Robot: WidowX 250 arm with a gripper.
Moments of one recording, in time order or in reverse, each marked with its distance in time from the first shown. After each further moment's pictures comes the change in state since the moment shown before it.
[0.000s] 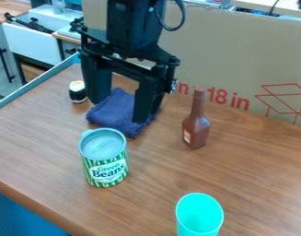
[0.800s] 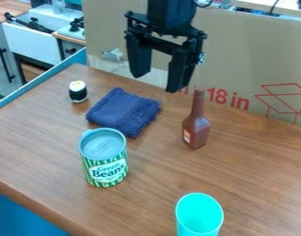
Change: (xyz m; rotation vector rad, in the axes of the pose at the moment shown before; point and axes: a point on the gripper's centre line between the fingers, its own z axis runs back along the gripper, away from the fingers) arm 0.071 -0.002 -0.002 -0.059 -0.019 -0.165
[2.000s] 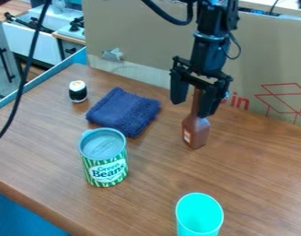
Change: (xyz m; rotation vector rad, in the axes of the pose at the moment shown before) arm 0.090 0.000 -0.084 -0.012 0.153 -0.106
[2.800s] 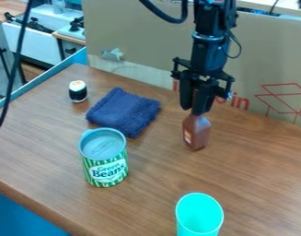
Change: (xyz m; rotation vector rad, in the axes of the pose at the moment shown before) arm -0.001 -0.005 0.003 -0.022 -0.077 0.001
